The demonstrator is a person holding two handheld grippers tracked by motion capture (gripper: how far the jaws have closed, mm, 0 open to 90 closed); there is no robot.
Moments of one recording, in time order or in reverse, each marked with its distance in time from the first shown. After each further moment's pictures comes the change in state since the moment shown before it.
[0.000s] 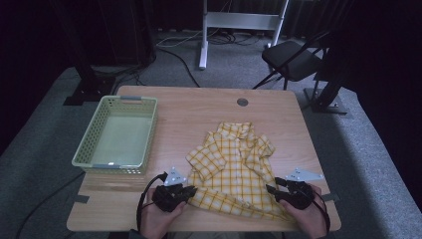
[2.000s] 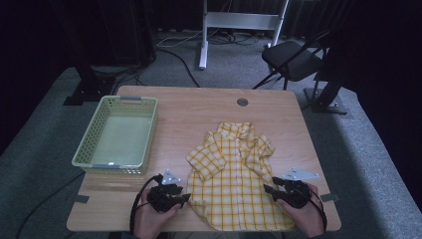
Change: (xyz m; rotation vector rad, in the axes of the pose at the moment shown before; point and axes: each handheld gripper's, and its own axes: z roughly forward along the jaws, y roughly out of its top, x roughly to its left) left arm 0.022 -0.018 0.006 0.115 0.076 -0.051; right arm 0.002 0.002 0.008 0.010 0.005 -0.011
